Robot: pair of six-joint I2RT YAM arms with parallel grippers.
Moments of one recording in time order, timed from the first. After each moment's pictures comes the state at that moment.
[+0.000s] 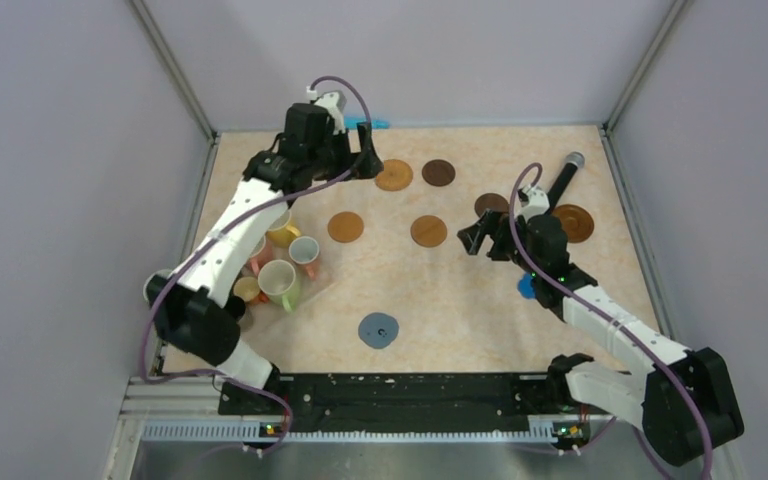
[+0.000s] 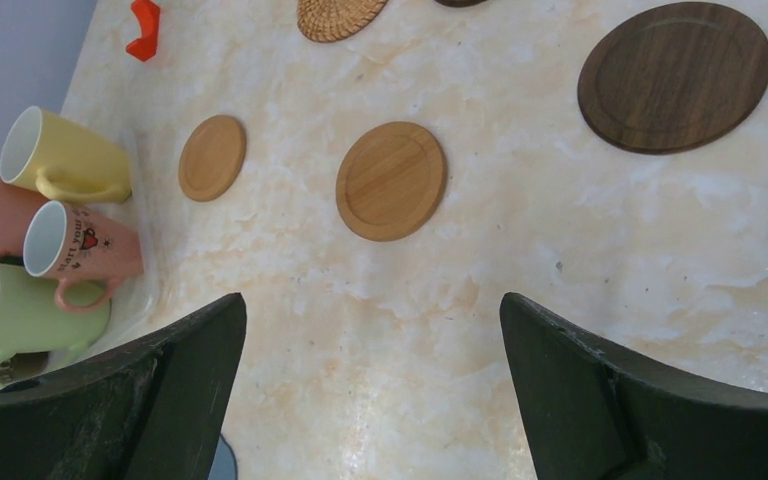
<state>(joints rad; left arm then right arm) -0.40 1.66 1.66 -0.58 0.14 -0.42 0.38 1.03 0.52 0.16 -0.09 0.51</state>
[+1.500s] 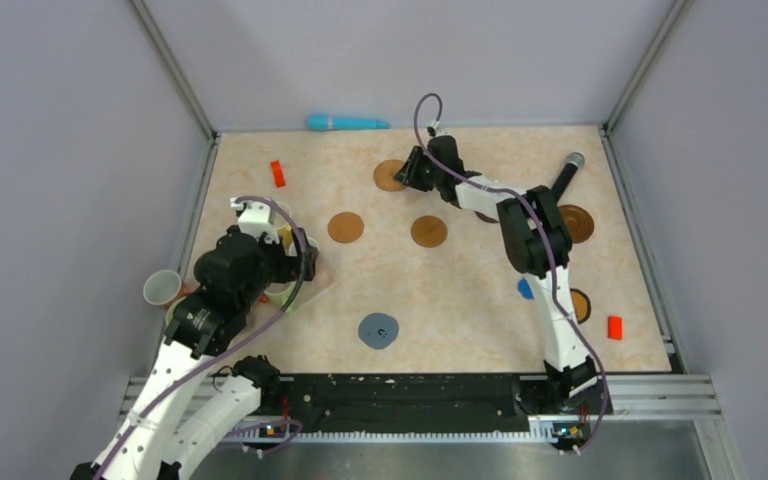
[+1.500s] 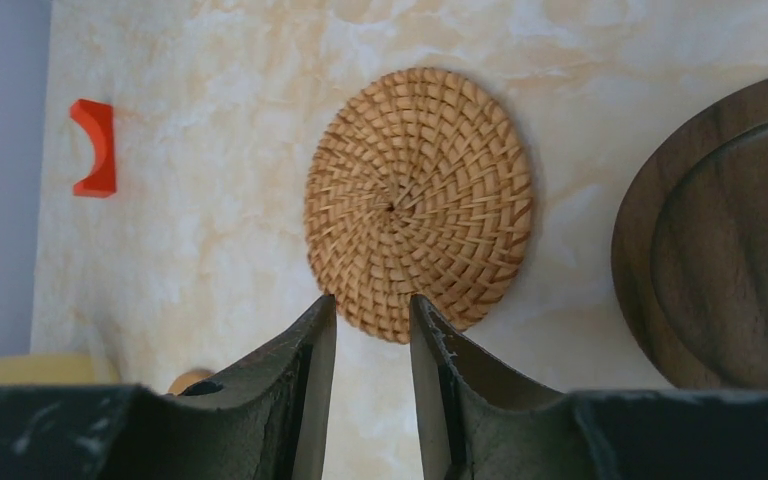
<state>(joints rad) -0.42 0.64 0.85 -0.63 -0.15 -0.27 0.46 2.32 1.69 0.16 -0.20 0.66</state>
